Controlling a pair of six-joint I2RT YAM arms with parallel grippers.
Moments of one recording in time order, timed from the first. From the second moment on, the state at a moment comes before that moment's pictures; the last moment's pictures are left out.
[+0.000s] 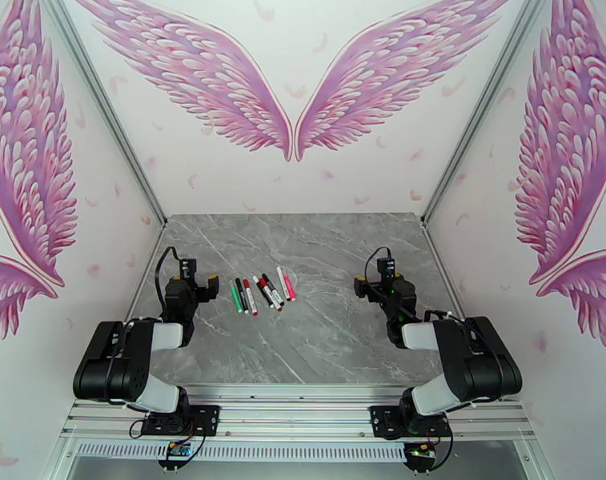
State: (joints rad) left arm 0.02 1.52 0.38 0.82 -0.05 0.00; right arm 0.05 1.54 0.38 0.86 -0.07 -0.02
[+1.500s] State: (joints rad) left arm 0.02 1.52 0.38 0.82 -0.05 0.00; right arm 0.05 1.54 0.38 0.86 -0.07 -0.02
